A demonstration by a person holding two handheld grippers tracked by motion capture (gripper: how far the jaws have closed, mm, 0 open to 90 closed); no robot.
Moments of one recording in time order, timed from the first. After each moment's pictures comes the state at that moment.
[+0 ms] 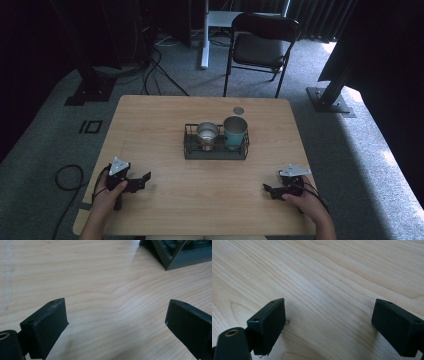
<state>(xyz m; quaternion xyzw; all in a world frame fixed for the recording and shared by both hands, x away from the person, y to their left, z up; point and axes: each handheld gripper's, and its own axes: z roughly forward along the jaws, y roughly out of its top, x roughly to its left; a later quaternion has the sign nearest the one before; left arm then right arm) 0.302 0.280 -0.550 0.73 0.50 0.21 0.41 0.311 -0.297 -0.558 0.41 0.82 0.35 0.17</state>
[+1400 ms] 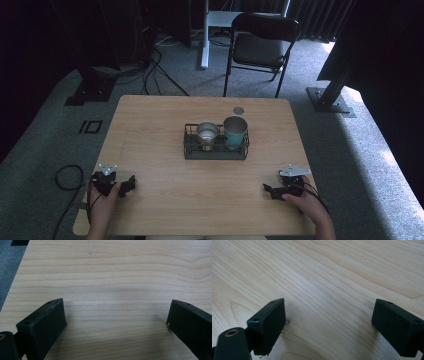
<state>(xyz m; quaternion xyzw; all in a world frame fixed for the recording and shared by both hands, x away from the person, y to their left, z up) 0.290 0.298 -0.556 0.67 0.65 0.26 0.27 0.311 -0.297 -0.558 0.41 0.82 0.35 0.17</state>
